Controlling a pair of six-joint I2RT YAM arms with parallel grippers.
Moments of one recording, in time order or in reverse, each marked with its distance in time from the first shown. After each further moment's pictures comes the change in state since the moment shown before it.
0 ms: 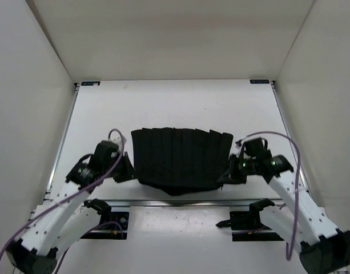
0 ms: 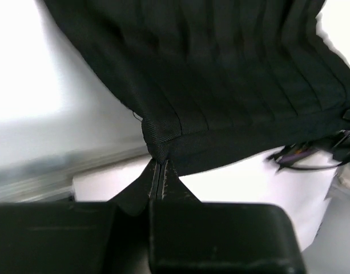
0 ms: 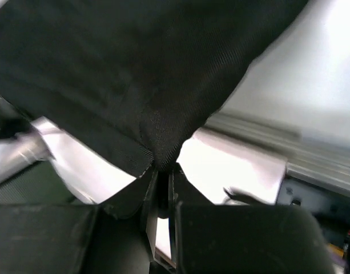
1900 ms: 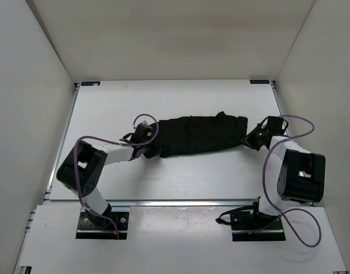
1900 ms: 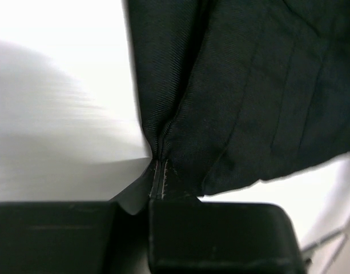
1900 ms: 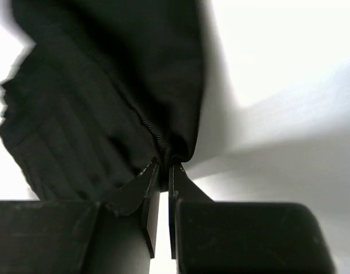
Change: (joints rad) left arm 0.012 1.007 0.095 0.909 -0.158 -0.203; right arm -0.581 0.753 0.105 0.823 0.108 -0.042
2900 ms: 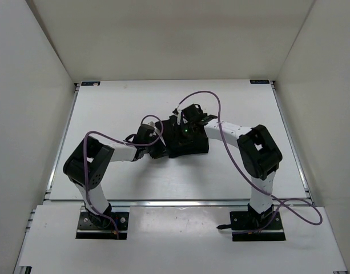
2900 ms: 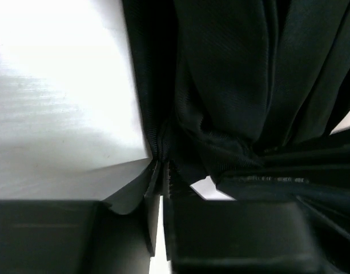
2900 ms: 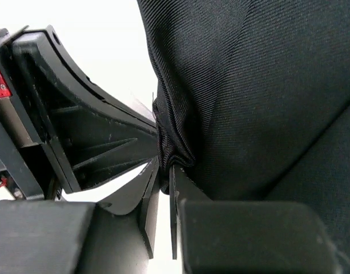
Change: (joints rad) left arm -0.024 0.104 0.006 0.194 0.194 -0.037; right arm 0.801 0.406 0.575 -0.185 -0.063 -0.283
